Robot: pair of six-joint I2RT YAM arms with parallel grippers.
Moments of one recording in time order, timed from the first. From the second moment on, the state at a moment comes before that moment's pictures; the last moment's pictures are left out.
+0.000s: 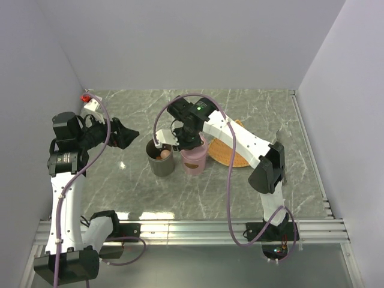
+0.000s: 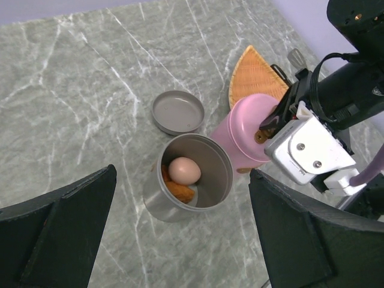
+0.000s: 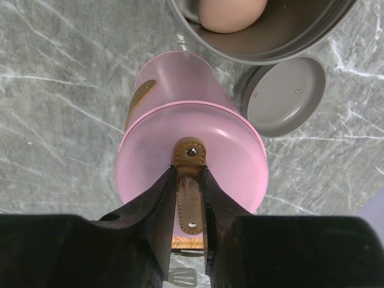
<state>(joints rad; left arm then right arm) 0.16 0.90 1.06 -0.52 0.81 -0.04 0.86 2.00 2.09 -1.36 -0.15 -1.05</state>
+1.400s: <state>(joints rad) -0.15 1.05 0.87 0.09 1.01 -0.57 0.38 1.66 1.86 -1.16 -0.83 -0.39</state>
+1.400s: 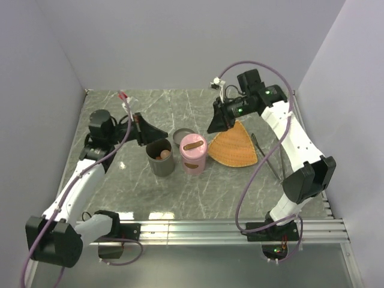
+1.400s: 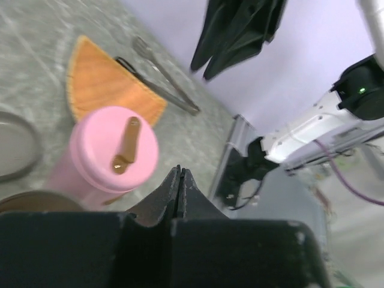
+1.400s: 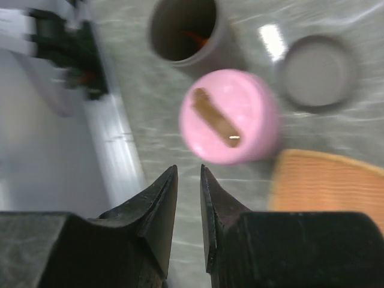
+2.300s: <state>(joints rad) -0.40 1.50 0.97 0.21 0.88 -0.78 0.36 1.71 1.36 -0.52 -1.09 0.30</state>
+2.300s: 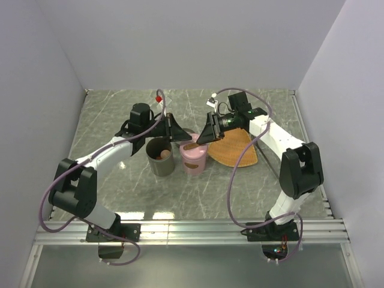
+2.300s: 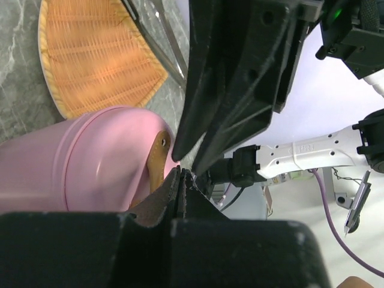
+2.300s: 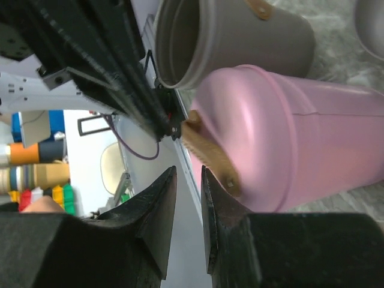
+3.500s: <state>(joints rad) -0.39 1.65 1.05 0.16 0.87 -0.80 0.33 1.80 1.36 -0.53 -1.14 0.33</state>
